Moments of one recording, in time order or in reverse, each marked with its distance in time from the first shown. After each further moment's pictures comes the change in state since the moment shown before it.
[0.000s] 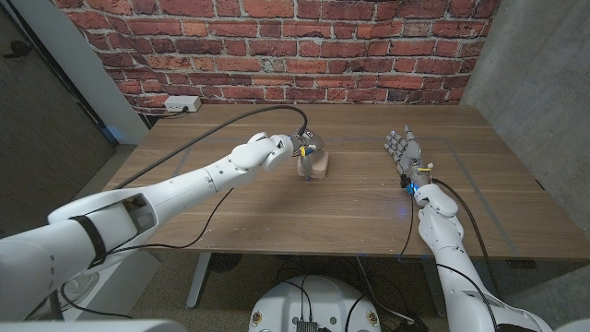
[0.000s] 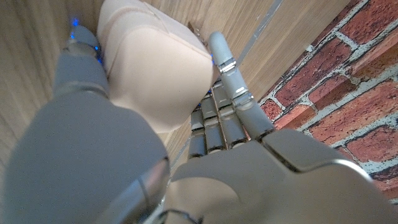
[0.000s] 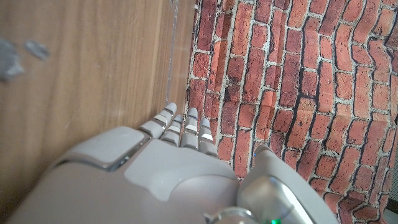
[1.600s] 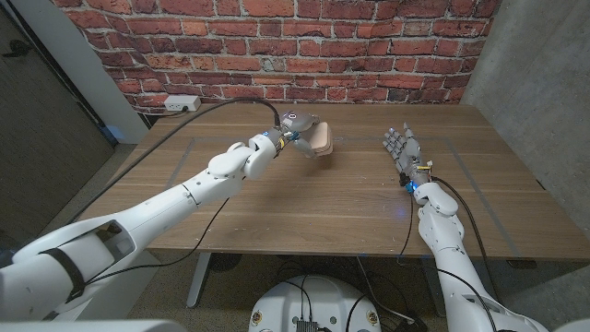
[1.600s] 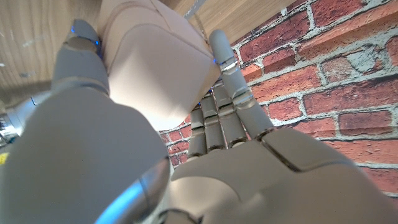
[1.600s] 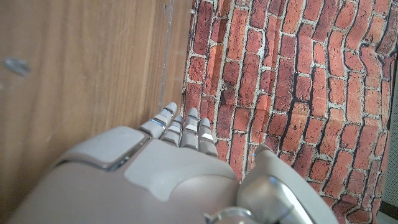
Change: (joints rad) left arm 0.202 0.066 -0.240 -0.139 -0.247 0.041 0.471; left_hand 0.010 -0.010 0.003 -0.003 0.015 0.007 0.004 0.005 0.004 0.006 0.005 0.000 0.032 0.000 0.000 -0.010 0.050 -0.013 0.012 0.049 -0.003; right arm -0.026 0.008 -0.009 -0.068 -0.007 -0.023 -0.002; right_hand 0.000 0.000 0.000 0.000 0.000 0.005 -0.005 0.000 0.000 0.007 -0.007 0.000 0.000 0.000 0.000 -0.004 0.000 0.004 -0.004 0.000 0.000
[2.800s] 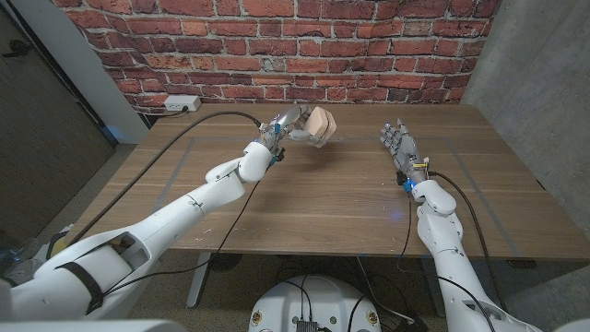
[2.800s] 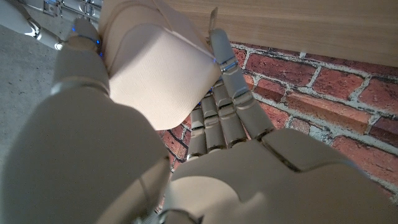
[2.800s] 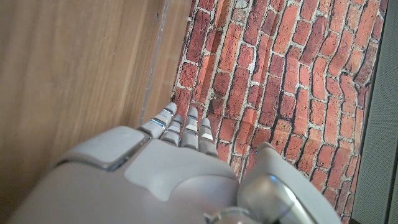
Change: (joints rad) left arm 0.074 -0.105 -0.120 0.162 -0.544 -0.218 0.150; left_hand 0.000 0.000 0.012 -0.012 0.015 0.000 0.000 0.002 0.009 0.001 0.000 0.000 0.009 0.000 0.000 -0.007 0.028 -0.005 0.005 0.032 -0.005; right arm -0.037 -0.003 -0.040 -0.084 -0.085 0.051 -0.019; right_hand 0.050 -0.014 0.025 -0.042 0.000 0.000 0.000 0.000 0.000 0.000 0.000 -0.005 0.000 0.000 0.000 0.000 0.000 0.007 0.007 -0.012 -0.002
